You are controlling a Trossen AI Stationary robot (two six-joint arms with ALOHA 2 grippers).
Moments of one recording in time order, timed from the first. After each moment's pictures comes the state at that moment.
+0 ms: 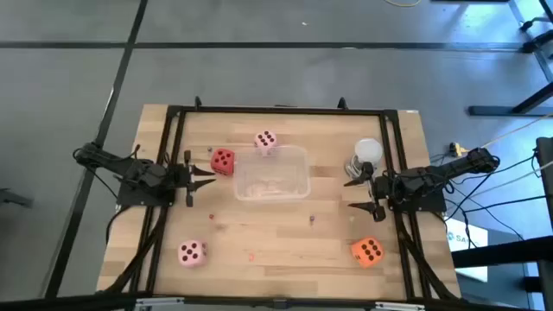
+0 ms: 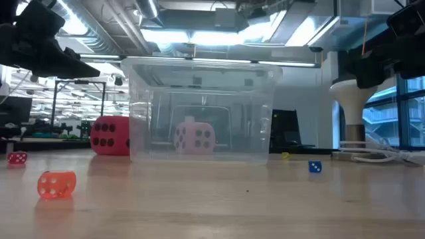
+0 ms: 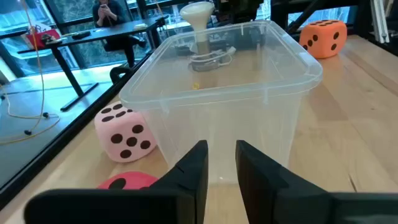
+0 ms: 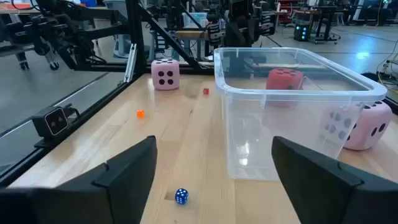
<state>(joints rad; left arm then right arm) -0.30 0.05 0.11 -0.31 -0.55 0.05 0.38 0.14 0.04 -0.01 0.21 0.04</state>
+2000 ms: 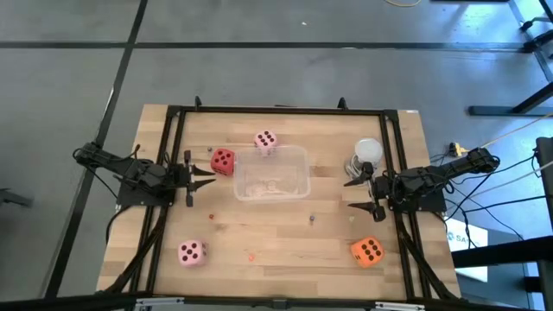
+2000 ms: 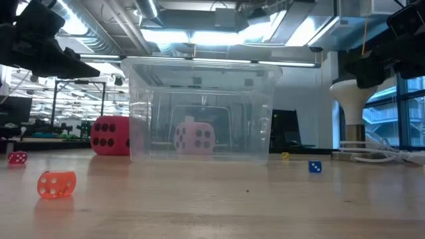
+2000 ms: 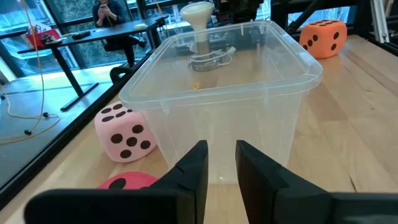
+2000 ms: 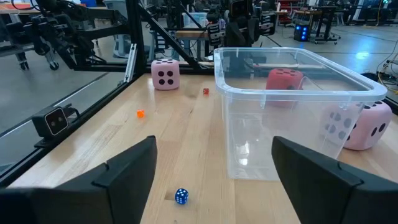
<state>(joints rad) -0.30 0.05 0.11 -0.31 -0.55 0.05 0.38 0.14 0.04 -0.01 0.21 0.04</state>
